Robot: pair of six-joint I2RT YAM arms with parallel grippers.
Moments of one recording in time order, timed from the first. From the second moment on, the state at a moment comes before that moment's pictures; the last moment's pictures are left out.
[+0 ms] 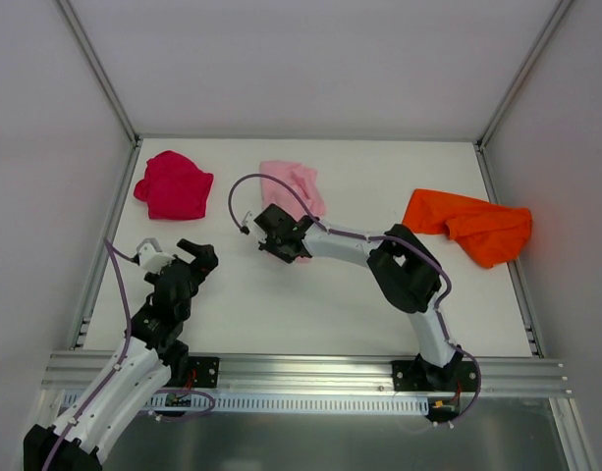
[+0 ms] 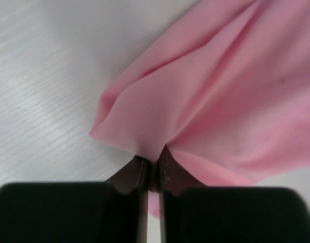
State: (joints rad) left arm -0.38 0.45 0.21 -0.18 -0.53 -0.90; right arm 0.95 2.11 1.54 -0.47 0.17 -0.28
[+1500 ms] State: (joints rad) left arm -0.38 0.44 0.21 -0.18 -0.53 -0.90; right arm 1.11 1.70 1.35 -0.38 0.50 -0.47
